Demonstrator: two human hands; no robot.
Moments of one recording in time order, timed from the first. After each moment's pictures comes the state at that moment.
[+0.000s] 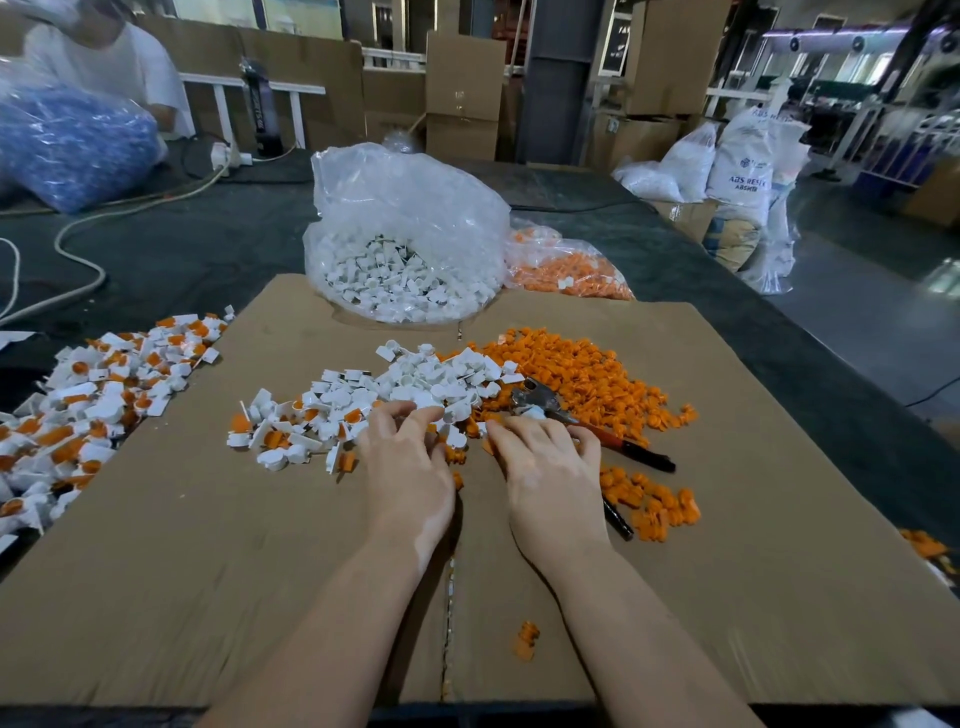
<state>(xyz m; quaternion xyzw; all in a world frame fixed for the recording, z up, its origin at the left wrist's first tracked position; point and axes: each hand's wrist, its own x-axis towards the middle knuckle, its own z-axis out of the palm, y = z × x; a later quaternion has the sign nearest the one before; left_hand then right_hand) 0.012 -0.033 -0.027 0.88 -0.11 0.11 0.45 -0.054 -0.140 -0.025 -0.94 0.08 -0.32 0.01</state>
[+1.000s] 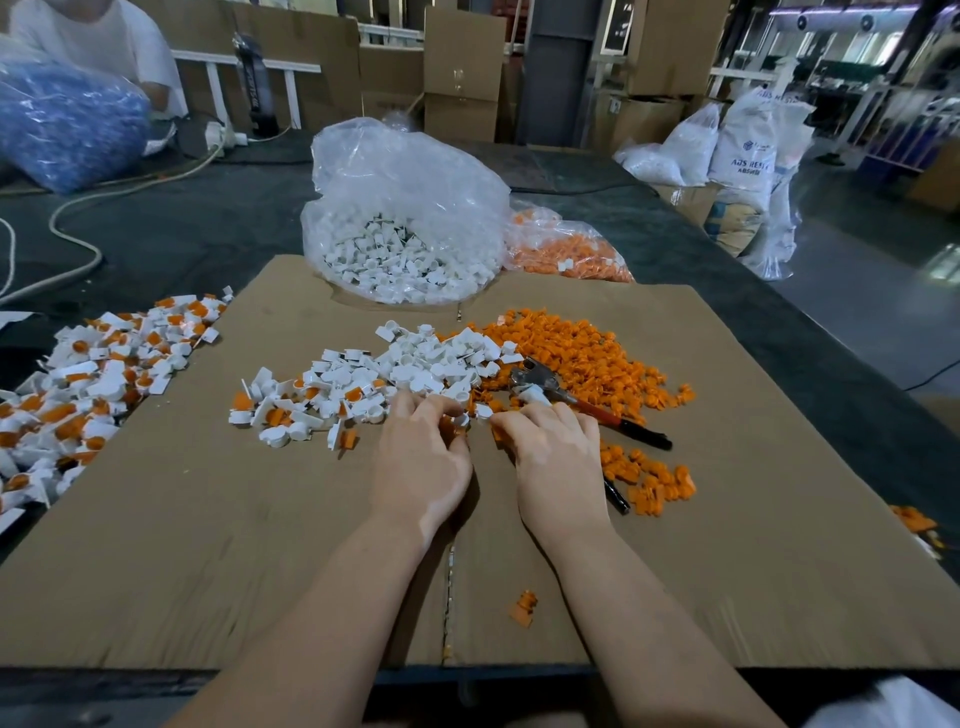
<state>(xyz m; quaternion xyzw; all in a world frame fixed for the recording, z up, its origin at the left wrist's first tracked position) 0.005 -0.031 -0.023 0.89 -0.17 0.08 0.41 -0.058 -0.139 -0.023 -0.94 0.09 -0.33 0.03</state>
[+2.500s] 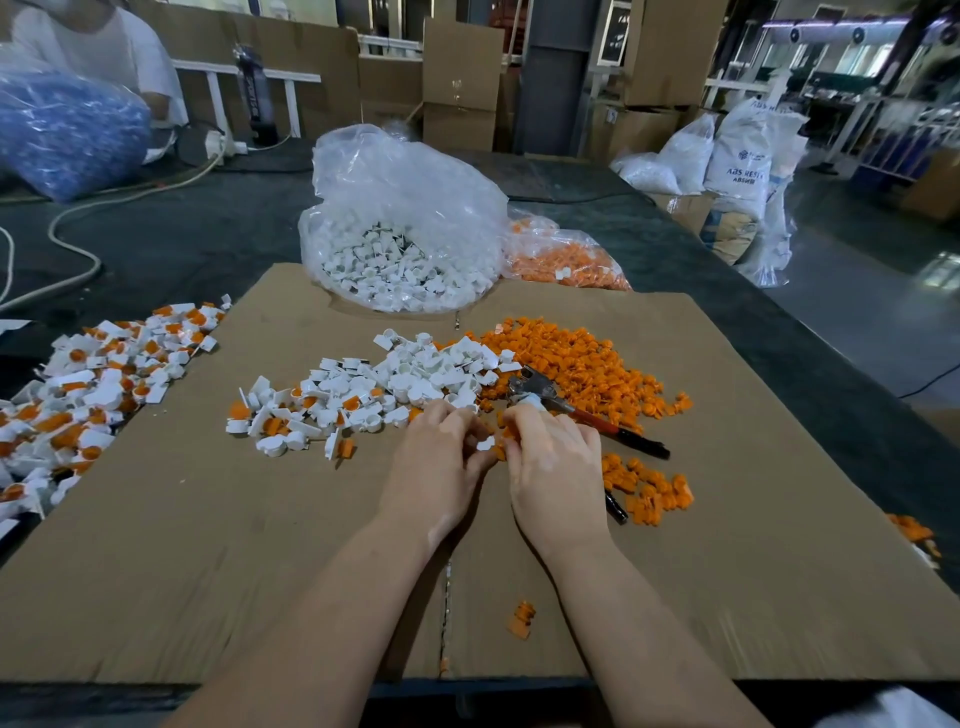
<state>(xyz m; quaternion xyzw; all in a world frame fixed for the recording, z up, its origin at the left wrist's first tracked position) 0.010 -0.039 -0.026 0.89 -0.29 0.08 0.34 -0.058 -0.138 -0.021 -0.93 0.11 -0.35 0.11</state>
